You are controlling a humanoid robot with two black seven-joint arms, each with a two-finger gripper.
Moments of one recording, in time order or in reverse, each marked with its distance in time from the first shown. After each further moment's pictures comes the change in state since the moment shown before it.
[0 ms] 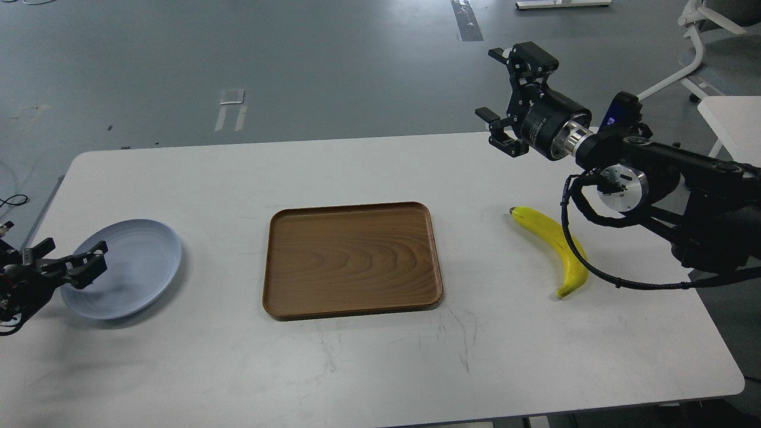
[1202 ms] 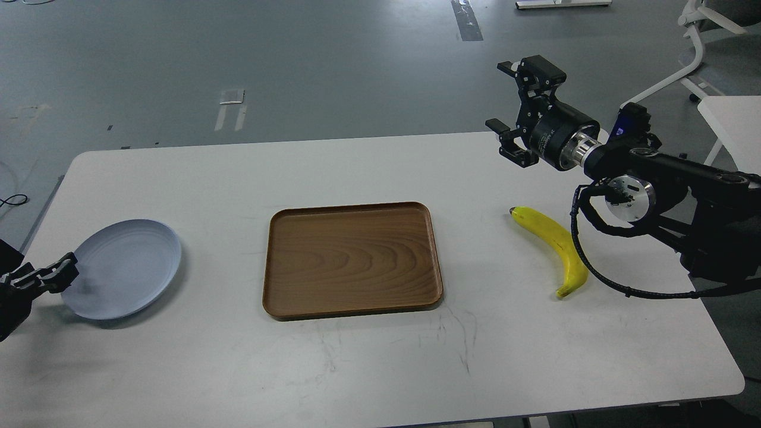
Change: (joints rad) left arm 0.037 -0.004 -0.004 0.070 -0.214 -0.146 0.000; right arm -0.030 -0.017 -0.002 0.002 -0.026 -0.005 0.000
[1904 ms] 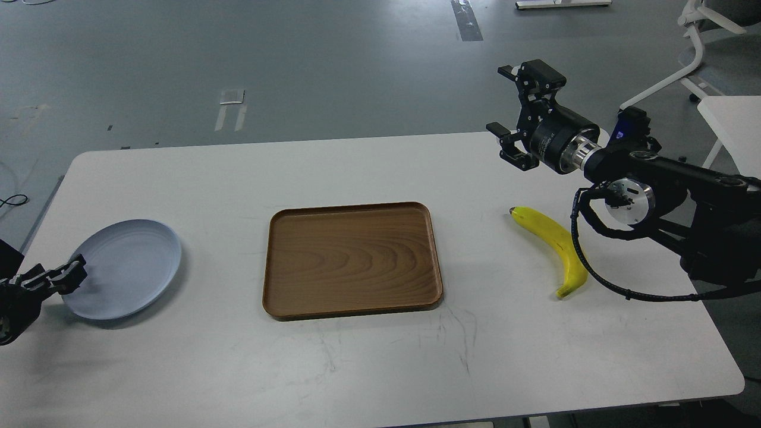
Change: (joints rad) left arm 0.002 -0.018 0.005 -0.001 0.005 0.001 0.000; right arm -0.009 0.001 -0.007 -0.004 -0.001 0.000 0.000
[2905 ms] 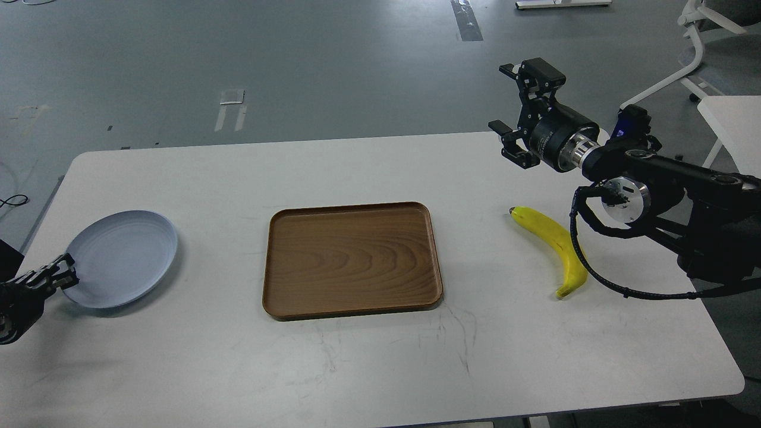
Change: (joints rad) left arm -0.012 0.013 -0.006 -0.003 -0.017 -0.028 0.000; right arm 0.006 0.010 -0.002 -0.004 0.000 -0.041 0.000
